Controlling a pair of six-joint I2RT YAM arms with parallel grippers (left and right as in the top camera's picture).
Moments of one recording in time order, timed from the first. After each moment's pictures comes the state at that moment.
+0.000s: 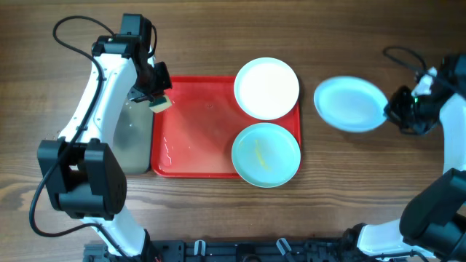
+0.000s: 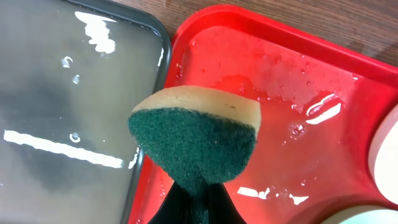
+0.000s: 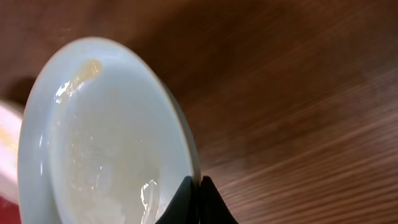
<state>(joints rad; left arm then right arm) -0.09 1.89 1.60 -1.11 0.04 -0.37 -0.46 1.66 1.25 -0.98 -0.25 0.24</state>
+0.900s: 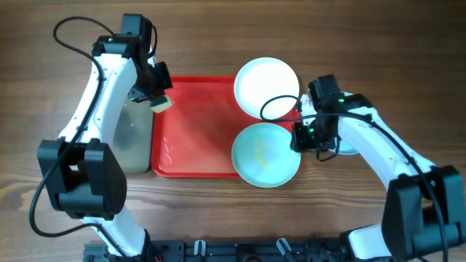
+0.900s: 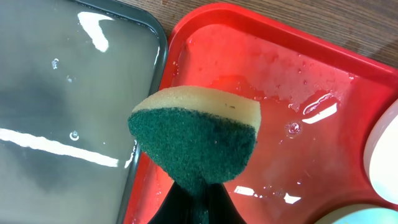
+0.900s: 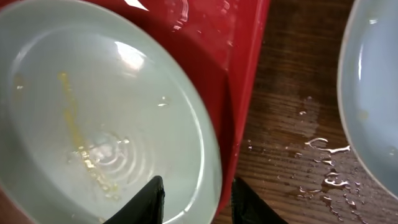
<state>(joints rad) -0.09 1.89 1.60 -1.11 0.05 -0.38 0.24 1.64 1.00 -0.88 -0.22 0.19</state>
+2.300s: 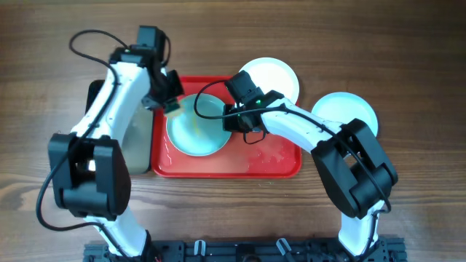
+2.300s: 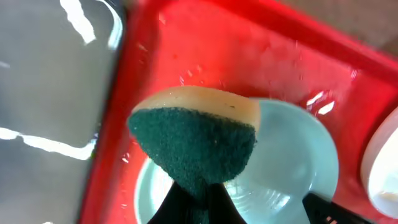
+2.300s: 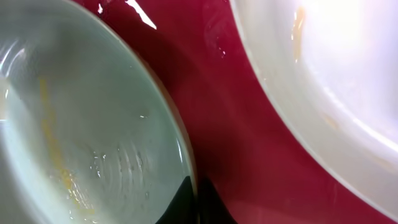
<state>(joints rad) -0.15 1.89 1.47 -0.97 0.08 -0.48 0.62 2.01 1.27 -0.45 -0.18 0.66</state>
